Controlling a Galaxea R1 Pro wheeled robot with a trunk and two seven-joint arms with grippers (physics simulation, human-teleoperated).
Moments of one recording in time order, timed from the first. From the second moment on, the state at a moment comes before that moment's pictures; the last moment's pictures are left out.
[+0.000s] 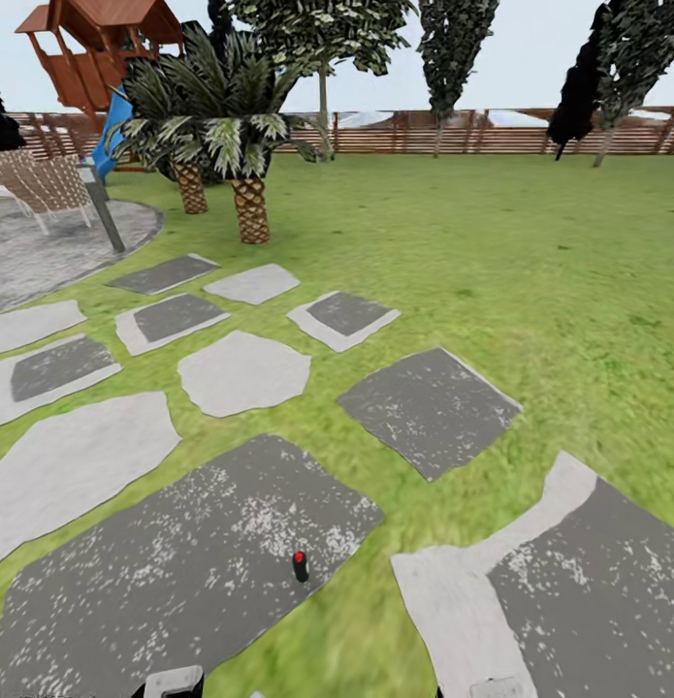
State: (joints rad) left arm -0.32 0.06 0.14 -0.16 -0.02 -0.46 0.04; right arm -0.18 0.01 -0.02 -0.41 0.18 -0.40 -0.08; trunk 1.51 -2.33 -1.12
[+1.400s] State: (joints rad) left arm -0.32 0.06 0.14 -0.16 -0.01 -0.46 0.04; right arm -0.18 0.01 -0.03 -0.41 0.18 -0.39 -0.08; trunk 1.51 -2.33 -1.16
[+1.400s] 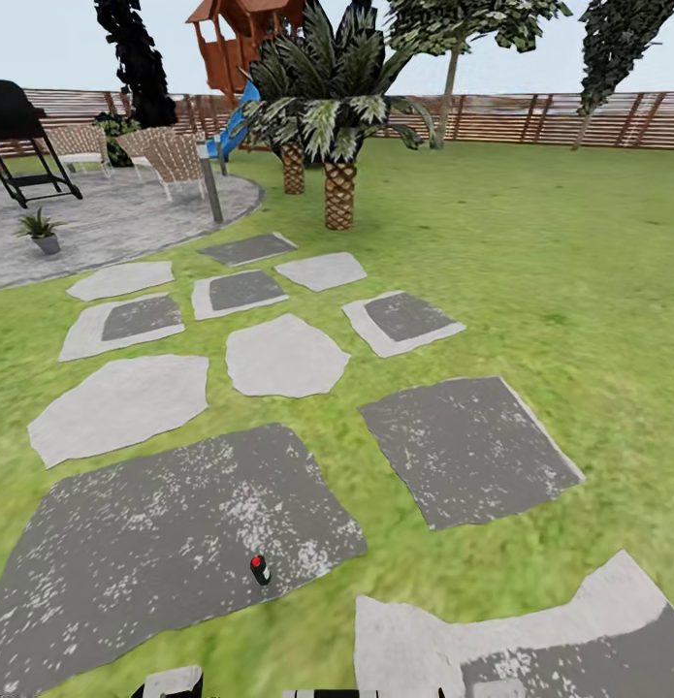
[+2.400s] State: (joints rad) left arm -0.32 0.06 0.14 -0.16 -0.01 -0.46 0.04; right arm -0.18 0.01 -0.03 -0.41 0.18 -0.40 -0.08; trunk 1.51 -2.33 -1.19
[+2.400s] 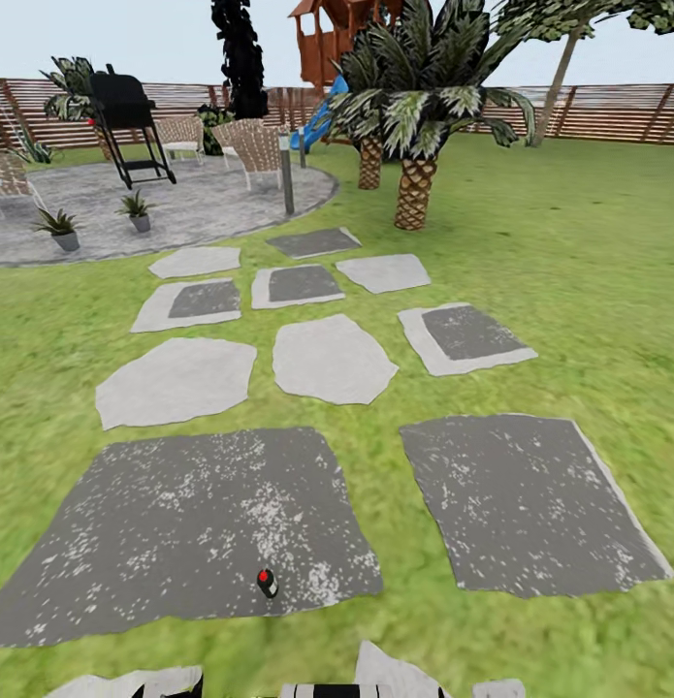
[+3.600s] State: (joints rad) left arm -0.60 0.08 0.11 -0.24 -0.08 -0.31 -0.08; right arm -0.35 0.00 0.00 -0.74 0.18 -0.26 -0.05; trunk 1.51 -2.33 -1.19
